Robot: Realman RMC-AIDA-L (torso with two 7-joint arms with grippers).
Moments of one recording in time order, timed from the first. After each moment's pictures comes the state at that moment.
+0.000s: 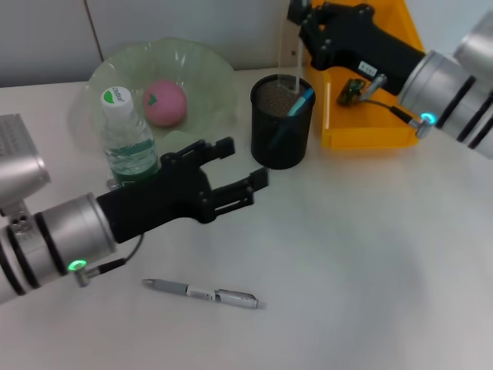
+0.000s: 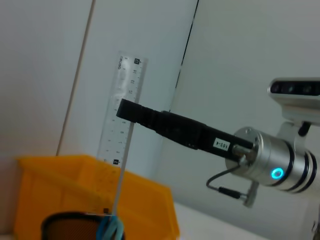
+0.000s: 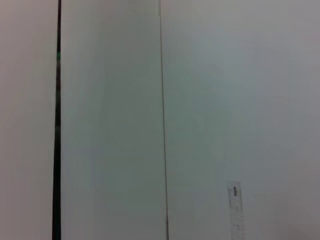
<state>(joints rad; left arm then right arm) -0.39 -1.99 1.87 0.66 0.70 1.10 -1.12 0.73 2.09 -0.66 -0.27 -1.35 -1.24 0.80</state>
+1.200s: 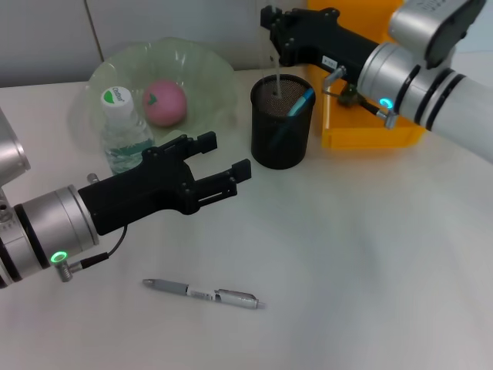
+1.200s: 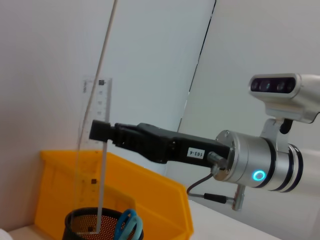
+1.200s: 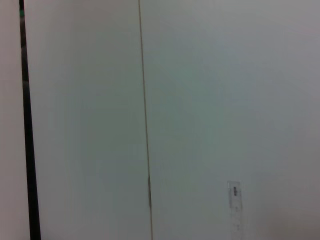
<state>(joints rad) -0.33 -2.02 1.68 0.77 0.95 1.10 -1.28 0.85 2.09 -0.68 -0.19 -1.34 -1.01 0.80</state>
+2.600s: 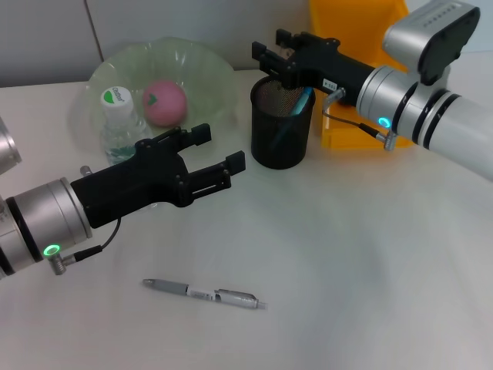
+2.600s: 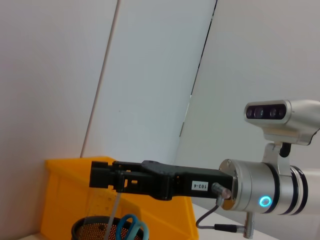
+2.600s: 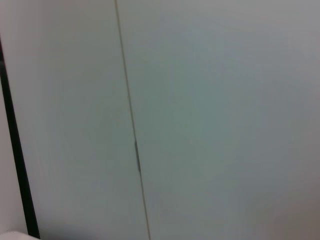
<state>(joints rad) -0.34 -2.01 1.67 0.78 0.95 1.11 -1.28 0.84 2.09 -0.69 -0.14 -1.34 -0.96 0.86</state>
